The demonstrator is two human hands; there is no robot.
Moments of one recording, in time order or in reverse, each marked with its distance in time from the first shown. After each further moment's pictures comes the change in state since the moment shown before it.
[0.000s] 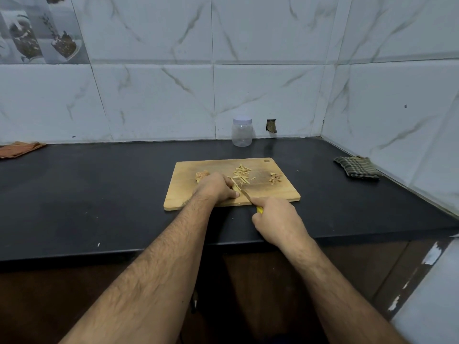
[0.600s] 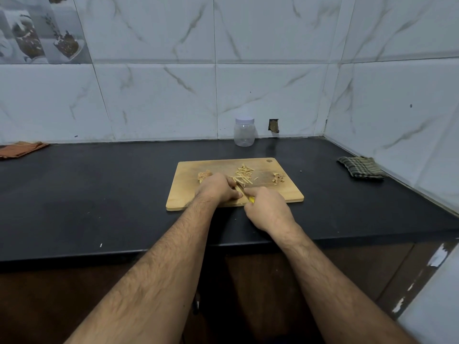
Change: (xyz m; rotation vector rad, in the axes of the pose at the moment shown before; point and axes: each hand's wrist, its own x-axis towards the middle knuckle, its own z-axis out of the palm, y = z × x) left_hand -0.004 -0.001 -0.001 -0.008 0.013 0.006; right_hand 0.027 -0.018 0.012 0.069 0.072 -0.039
